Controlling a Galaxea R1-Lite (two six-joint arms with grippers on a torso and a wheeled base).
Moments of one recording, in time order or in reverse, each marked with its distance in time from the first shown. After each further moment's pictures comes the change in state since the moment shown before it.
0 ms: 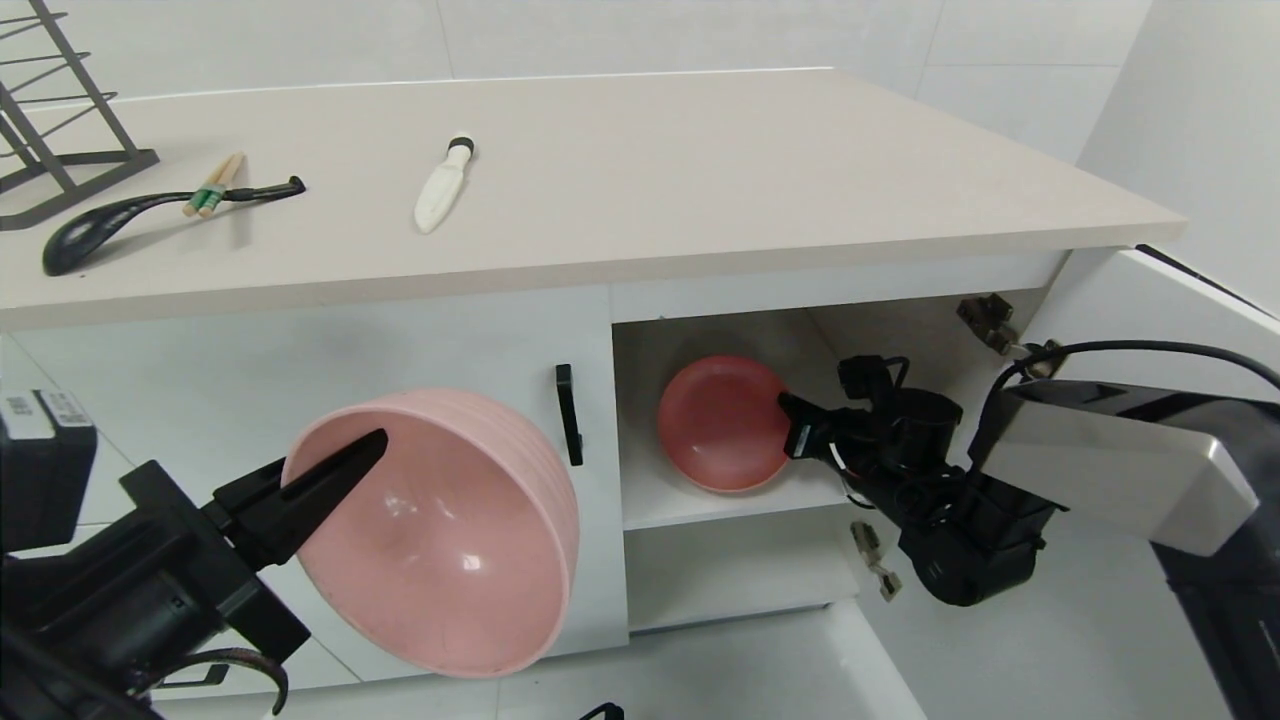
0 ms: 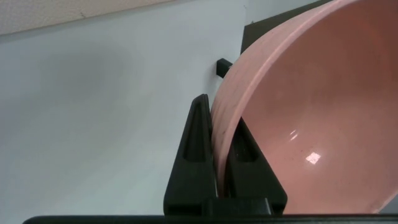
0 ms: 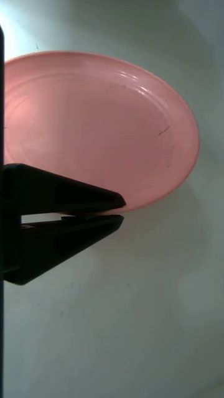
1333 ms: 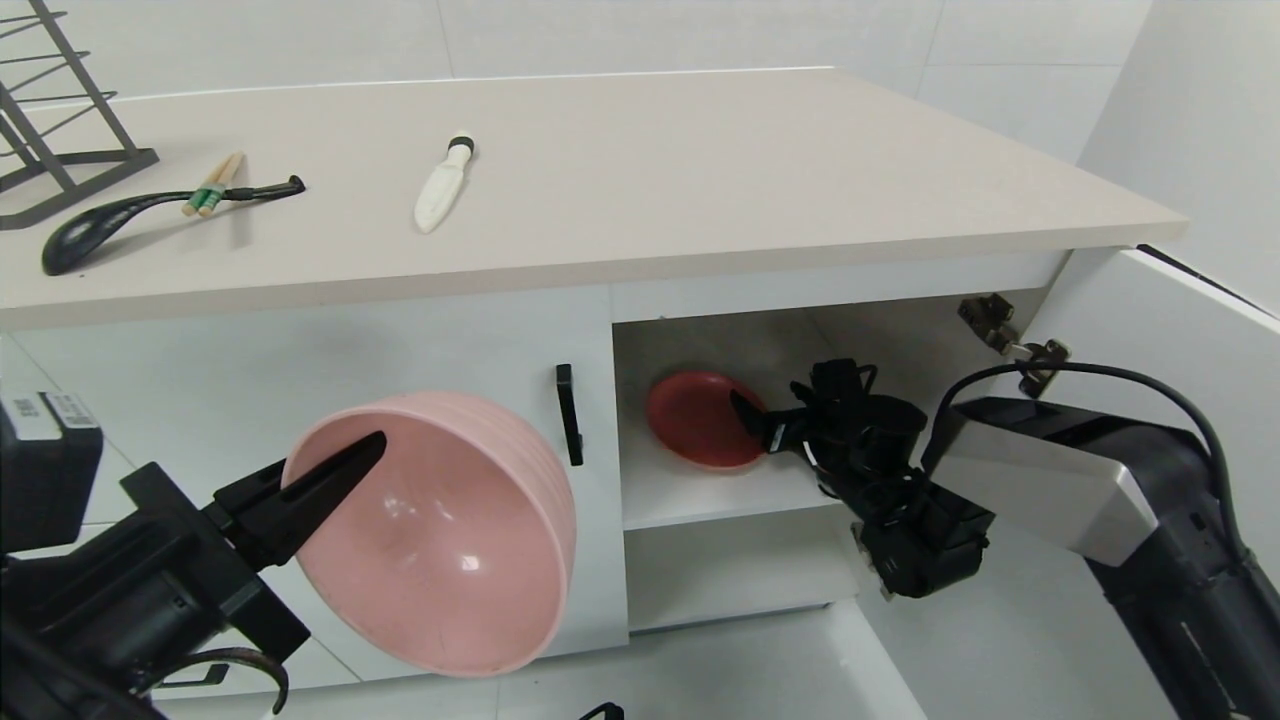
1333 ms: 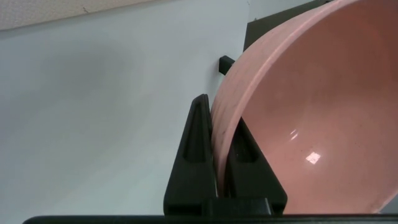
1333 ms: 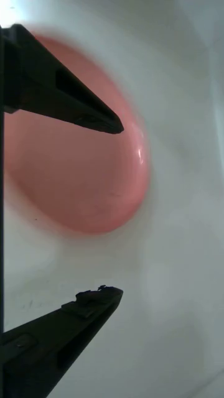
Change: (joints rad) left arm 0.009 0.003 0.004 0.003 -0.001 0.002; right arm 0.018 0.132 -0.162 -0.078 -0.008 -0.076
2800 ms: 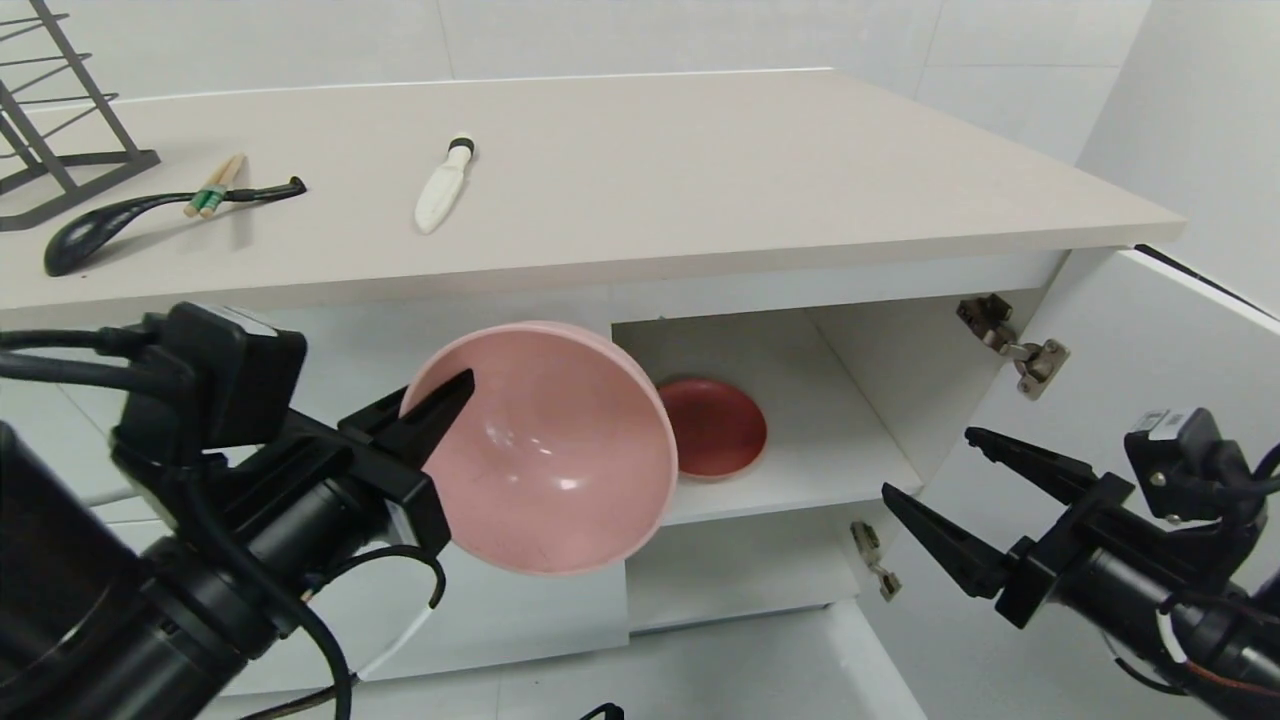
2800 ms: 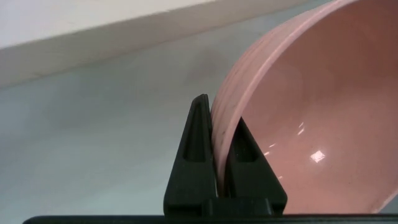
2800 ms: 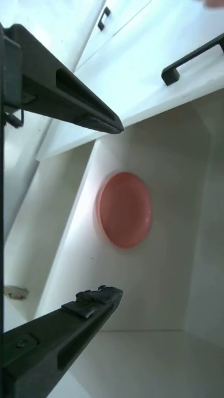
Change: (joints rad) left arm -0.240 0.196 -0.212 0.021 0.364 0.053; right arm 0.141 -1.020 1.076 -0.023 0.004 -0.170
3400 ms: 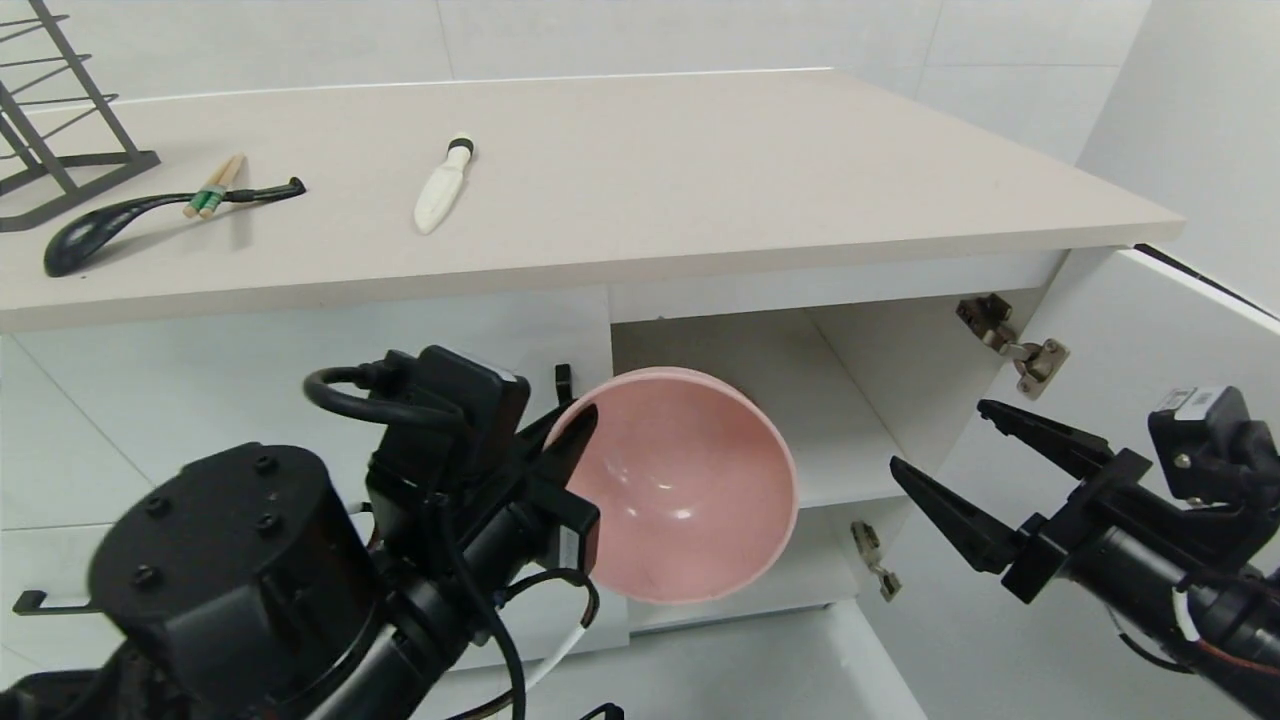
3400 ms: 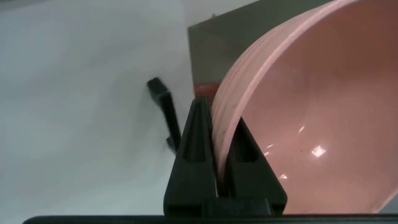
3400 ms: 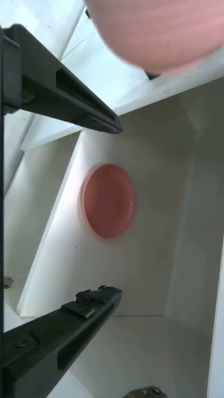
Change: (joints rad) left arm -0.157 0.260 -0.108 -0.097 0.135 0.024; right arm -0.014 -0.027 -0.034 0.000 -0.001 -0.035
